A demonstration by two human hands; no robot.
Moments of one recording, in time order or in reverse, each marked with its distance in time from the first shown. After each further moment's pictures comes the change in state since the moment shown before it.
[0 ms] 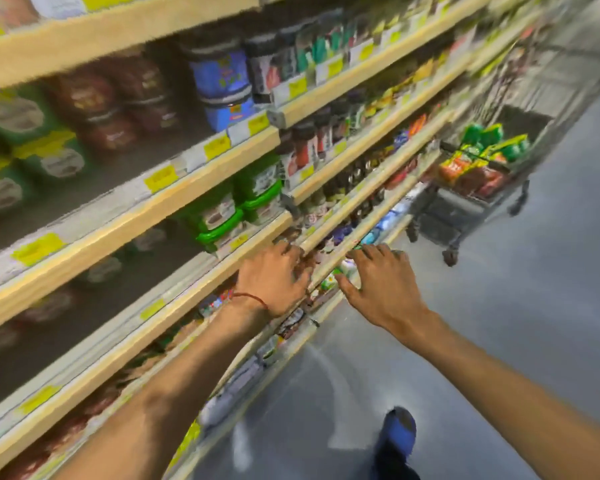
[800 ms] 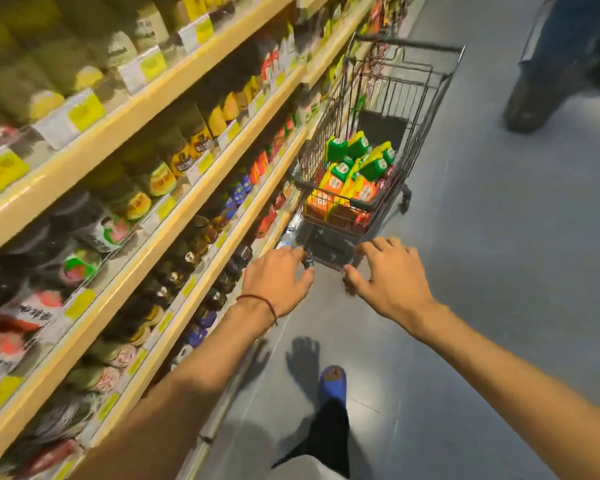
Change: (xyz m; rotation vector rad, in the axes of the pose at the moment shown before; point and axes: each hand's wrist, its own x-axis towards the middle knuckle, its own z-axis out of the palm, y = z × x) left_hand 0.500 0.370 0.078 -0.145 -0.134 0.289; right_hand 0.239 0.529 0.015 0.051 -0.009 0.376
